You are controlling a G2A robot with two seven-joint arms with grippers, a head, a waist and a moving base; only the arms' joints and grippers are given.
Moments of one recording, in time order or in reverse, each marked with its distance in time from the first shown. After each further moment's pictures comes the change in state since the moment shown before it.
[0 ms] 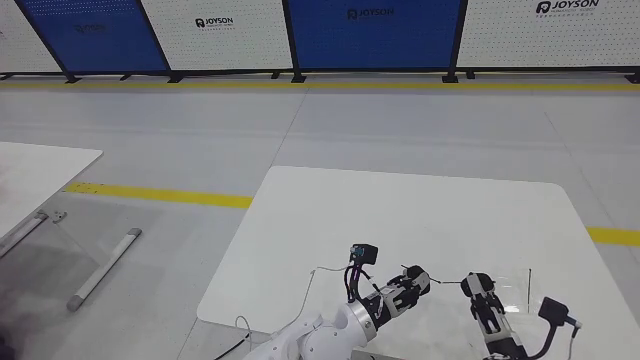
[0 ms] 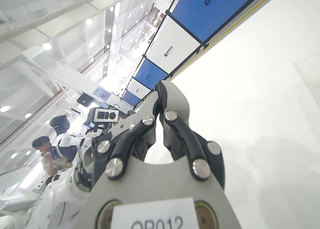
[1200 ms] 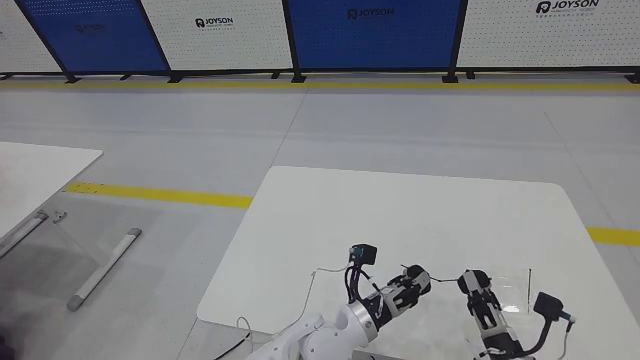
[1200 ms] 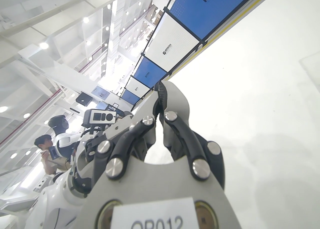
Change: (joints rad) left arm 0.002 -0.008 0.005 0.004 -0.047 -0.002 0.027; right arm 0.022 -0.020 -0.001 0.014 0.005 0.007 0.018
